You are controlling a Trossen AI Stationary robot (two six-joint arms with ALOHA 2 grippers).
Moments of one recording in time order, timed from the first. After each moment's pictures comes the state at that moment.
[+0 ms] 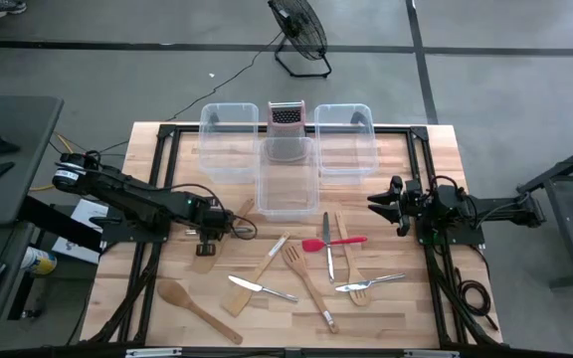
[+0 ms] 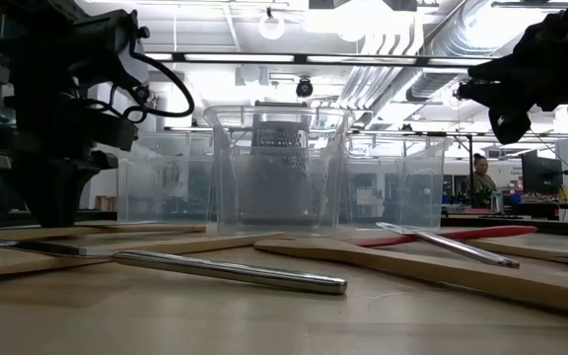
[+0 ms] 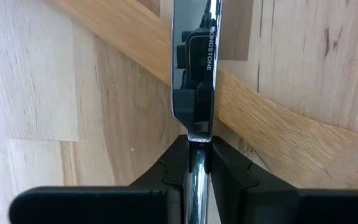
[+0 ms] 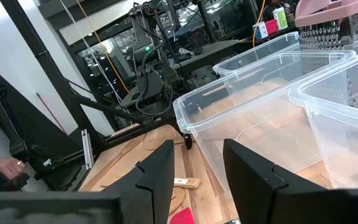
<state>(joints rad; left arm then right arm) -0.13 1.36 0.55 -0.60 -0.08 -0.18 0.04 0.01 0.01 0.04 0.13 0.41</state>
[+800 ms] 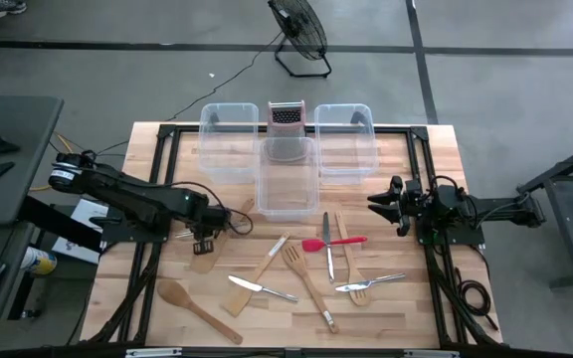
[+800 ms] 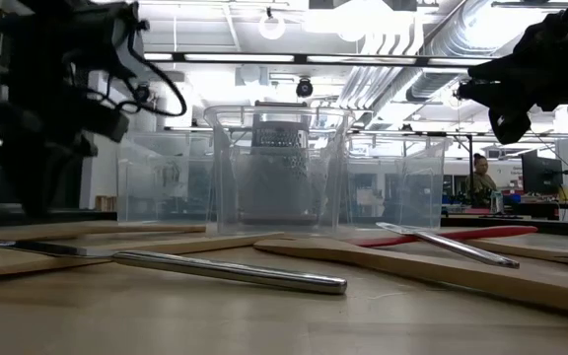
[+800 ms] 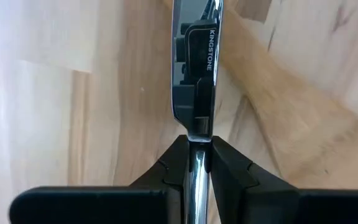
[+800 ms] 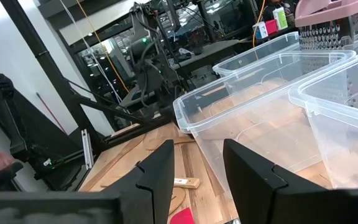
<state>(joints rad) -0.13 1.26 0.65 -0.84 -0.05 -0.36 0.04 0.01 0.01 0.04 0.13 0.41</state>
